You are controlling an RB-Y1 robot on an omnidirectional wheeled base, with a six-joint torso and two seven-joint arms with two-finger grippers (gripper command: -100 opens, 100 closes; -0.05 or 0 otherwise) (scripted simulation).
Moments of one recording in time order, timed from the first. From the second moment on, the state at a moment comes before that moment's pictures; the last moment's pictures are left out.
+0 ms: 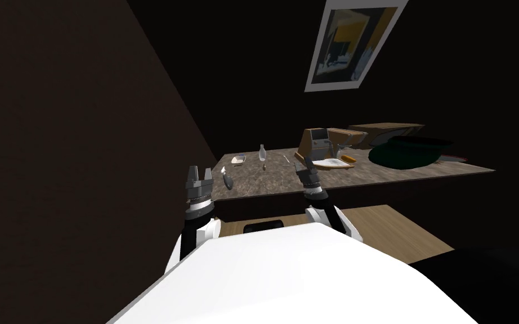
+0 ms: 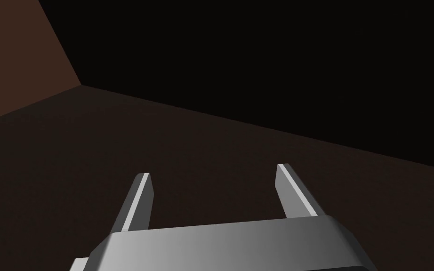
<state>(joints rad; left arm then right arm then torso) 0.50 0.05 -0.03 -2.27 -0.02 -0.55 0.02 0.48 -0.24 0.05 -2.21 -0.01 -0.55 -0.03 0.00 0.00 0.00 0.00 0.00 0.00</state>
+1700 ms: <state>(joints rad) 0.50 0.05 -0.03 -2.27 -0.02 -0.55 0.02 0.35 -0.70 0.07 -1.95 0.14 -0.44 -0.17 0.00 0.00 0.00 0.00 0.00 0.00</state>
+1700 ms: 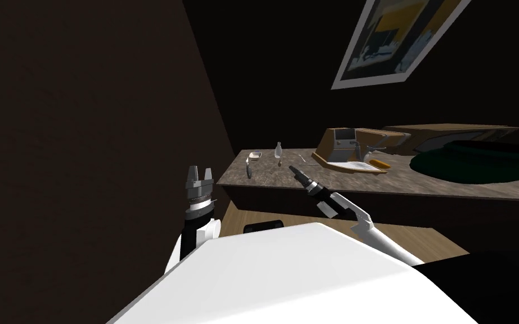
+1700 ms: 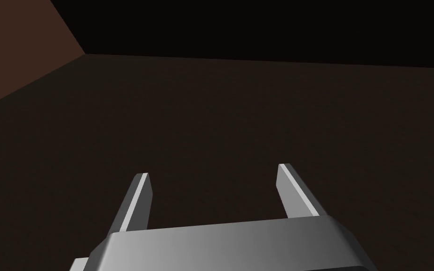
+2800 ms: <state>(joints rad) 0.50 0.05 -0.03 -2.27 -0.02 -0.55 0.02 0.31 -0.98 0.16 -1.74 0.17 -0.37 -0.21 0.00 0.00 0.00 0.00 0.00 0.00</state>
